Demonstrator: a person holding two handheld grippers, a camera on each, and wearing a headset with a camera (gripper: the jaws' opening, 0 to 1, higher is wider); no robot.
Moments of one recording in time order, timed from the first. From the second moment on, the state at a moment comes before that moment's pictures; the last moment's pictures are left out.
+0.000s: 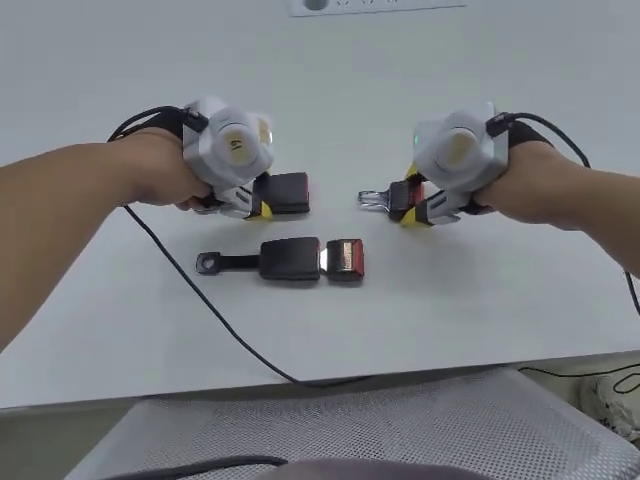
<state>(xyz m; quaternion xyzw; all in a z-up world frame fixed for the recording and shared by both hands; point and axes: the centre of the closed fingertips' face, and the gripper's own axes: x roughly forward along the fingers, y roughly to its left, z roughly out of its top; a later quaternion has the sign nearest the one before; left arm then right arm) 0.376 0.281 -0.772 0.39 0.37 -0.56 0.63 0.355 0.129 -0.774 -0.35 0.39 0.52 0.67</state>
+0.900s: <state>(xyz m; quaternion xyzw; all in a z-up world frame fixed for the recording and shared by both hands) 0.372 0.283 -0.772 0.39 0.36 -0.56 0.63 0.367 0.200 -0.771 -0.38 0.34 0.54 0.67</state>
